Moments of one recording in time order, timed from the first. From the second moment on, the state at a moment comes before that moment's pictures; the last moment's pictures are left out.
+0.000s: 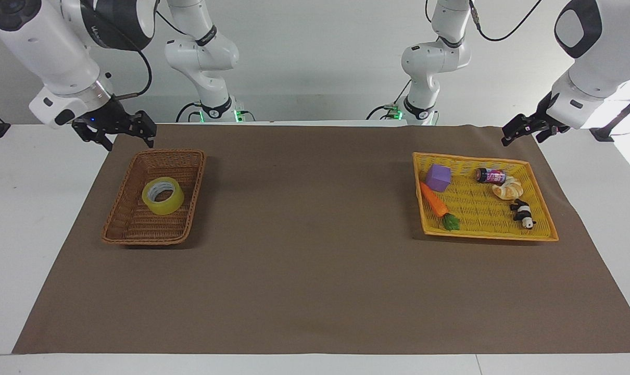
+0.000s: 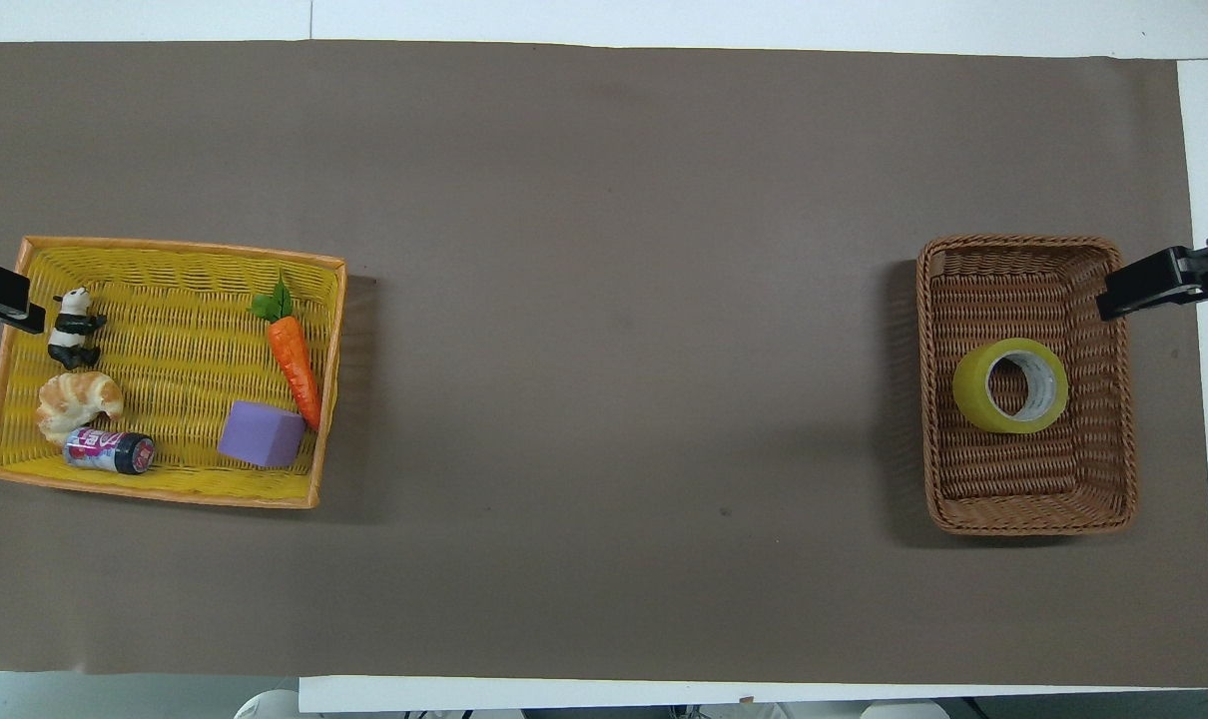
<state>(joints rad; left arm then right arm) 0.08 -0.02 -0.08 -1.63 0.00 1.44 0.00 0.06 0.01 -0.14 -1.60 -0.01 1.47 -0.13</state>
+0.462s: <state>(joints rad) 0.08 -0.02 -0.08 -1.63 0.00 1.44 0.00 0.07 0.01 -0.17 -1.59 -0.01 1.47 -0.11</state>
